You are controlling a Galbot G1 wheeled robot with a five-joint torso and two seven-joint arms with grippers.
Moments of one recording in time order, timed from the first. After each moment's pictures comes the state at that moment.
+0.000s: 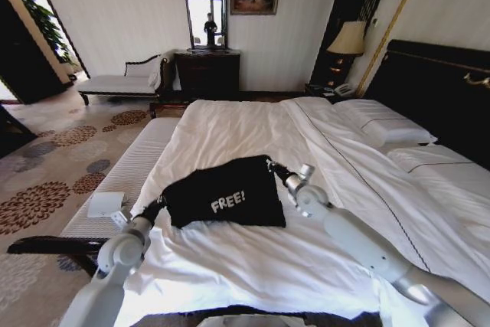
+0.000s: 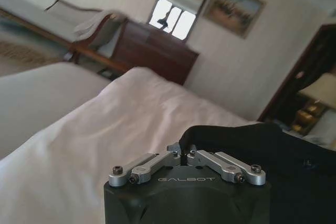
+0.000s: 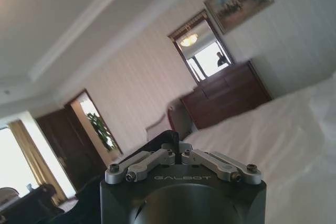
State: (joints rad) left arm 1.22 -1.07 -0.59 -2.04 -1.03 0.36 -0.25; right arm -0.81 0.75 0.05 1.83 1.35 0.08 0.06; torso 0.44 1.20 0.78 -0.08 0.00
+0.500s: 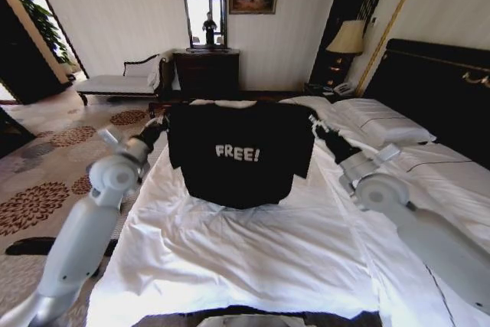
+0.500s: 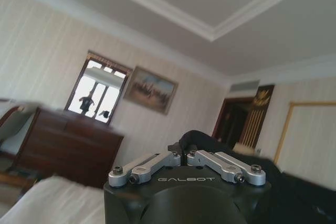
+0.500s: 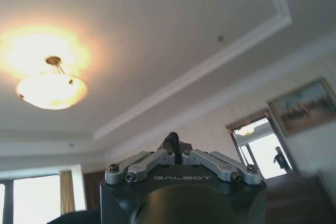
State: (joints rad) left arm 0.57 -0.87 -0.42 -1.98 -1.26 0.38 -0.30; right arm -0.76 0.48 0.34 2.12 1.49 0.18 0.03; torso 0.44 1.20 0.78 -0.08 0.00
